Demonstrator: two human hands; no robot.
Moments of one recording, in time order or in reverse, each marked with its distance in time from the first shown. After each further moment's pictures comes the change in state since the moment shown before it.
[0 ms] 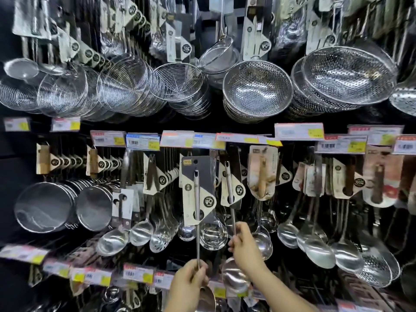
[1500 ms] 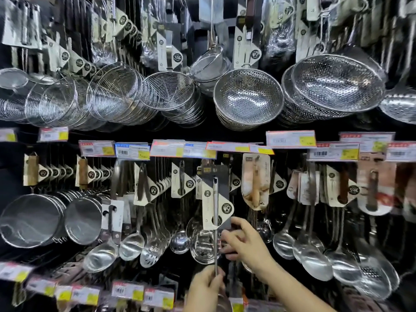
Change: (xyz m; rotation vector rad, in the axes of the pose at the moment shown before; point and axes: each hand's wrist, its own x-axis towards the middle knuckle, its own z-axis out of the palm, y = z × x) left_hand 0.024 0.013 0.049 0.069 -0.062 -0.014; right_hand -0.005 -0.036 -0.040 0.329 -0.165 -0.053
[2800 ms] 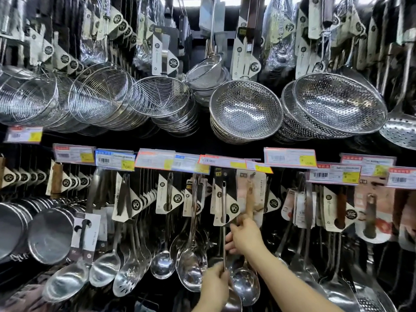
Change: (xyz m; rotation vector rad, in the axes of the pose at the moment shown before) left_hand 0.072 0.025 0.052 -0.073 -0.023 -0.004; right_hand 0.085 -0.016 -0.025 -0.207 0.279 0.180
